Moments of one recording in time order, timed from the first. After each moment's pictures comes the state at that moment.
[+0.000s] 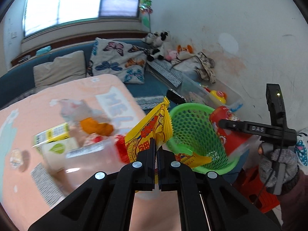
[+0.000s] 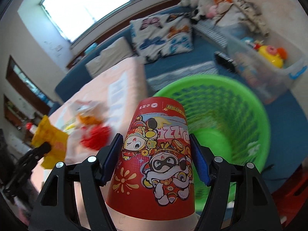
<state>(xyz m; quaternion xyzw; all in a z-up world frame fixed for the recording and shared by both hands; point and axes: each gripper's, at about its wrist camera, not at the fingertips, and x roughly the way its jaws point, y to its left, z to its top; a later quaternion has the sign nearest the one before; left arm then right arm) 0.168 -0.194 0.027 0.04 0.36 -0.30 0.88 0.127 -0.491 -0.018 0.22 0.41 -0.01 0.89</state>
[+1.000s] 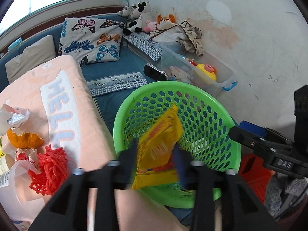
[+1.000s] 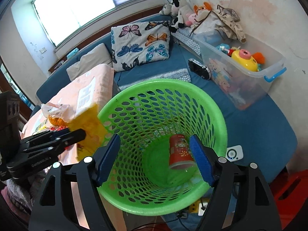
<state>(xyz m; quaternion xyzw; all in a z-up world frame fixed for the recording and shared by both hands) 0.211 -0.326 -0.041 0.07 0.44 -0.35 0.83 0.087 -0.531 -0.029 0.19 0.39 -0.06 0.90</state>
